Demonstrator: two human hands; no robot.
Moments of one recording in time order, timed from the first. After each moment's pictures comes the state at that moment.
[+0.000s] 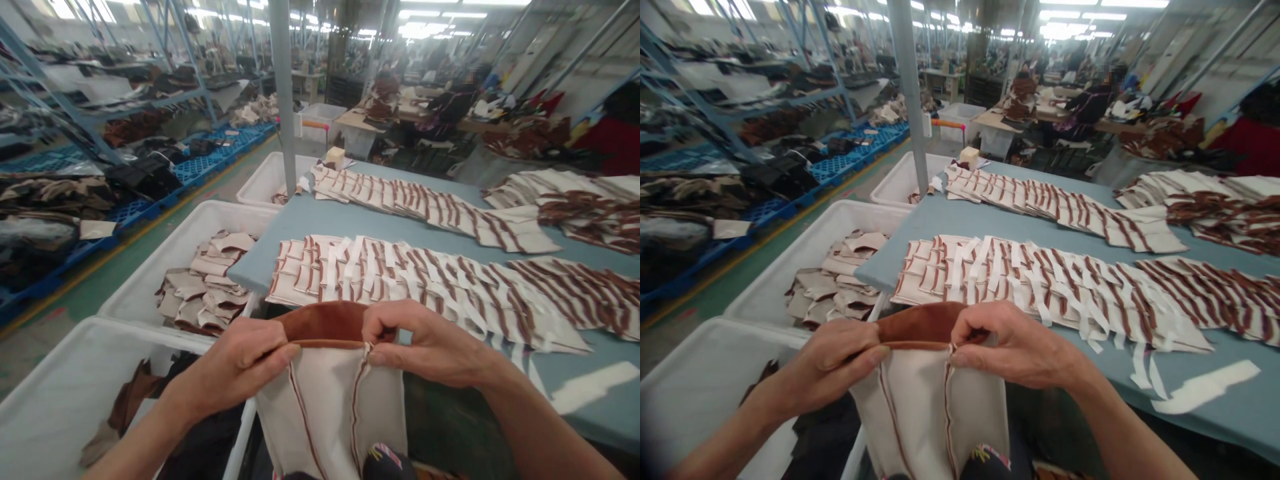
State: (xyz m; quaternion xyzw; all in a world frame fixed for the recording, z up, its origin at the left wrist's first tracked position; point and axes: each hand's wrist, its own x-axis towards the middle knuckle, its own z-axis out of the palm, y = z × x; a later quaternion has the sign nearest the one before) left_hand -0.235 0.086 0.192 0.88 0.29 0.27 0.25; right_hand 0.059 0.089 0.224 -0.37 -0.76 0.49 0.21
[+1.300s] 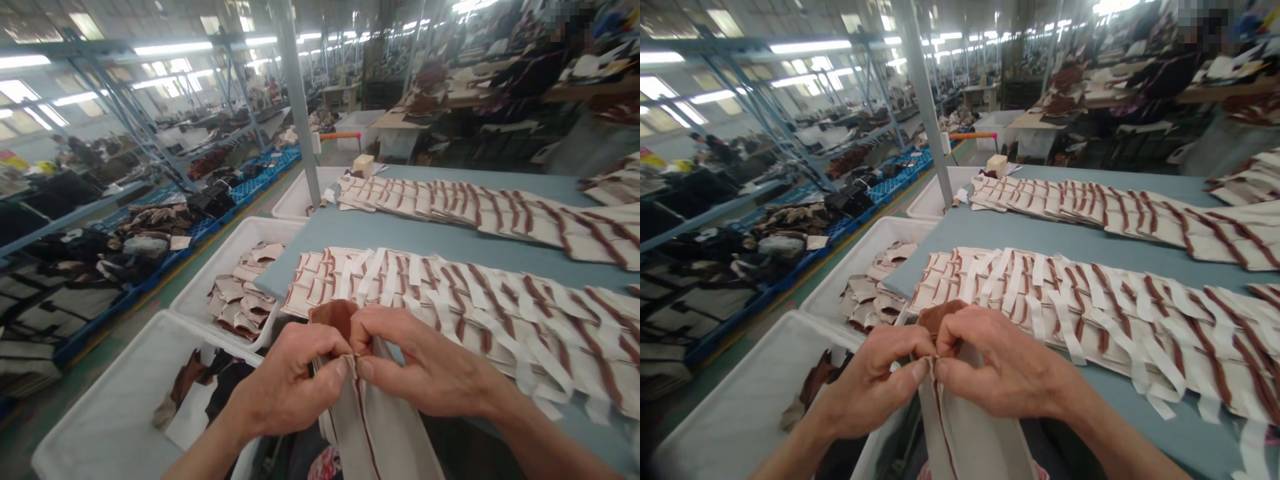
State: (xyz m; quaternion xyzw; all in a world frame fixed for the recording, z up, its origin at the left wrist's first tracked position) left_hand -0.094 0.084 0.230 0.78 0.40 0.33 0.36; right_hand 0.108 0.116 0.221 -0.28 -0.81 0.44 0.27
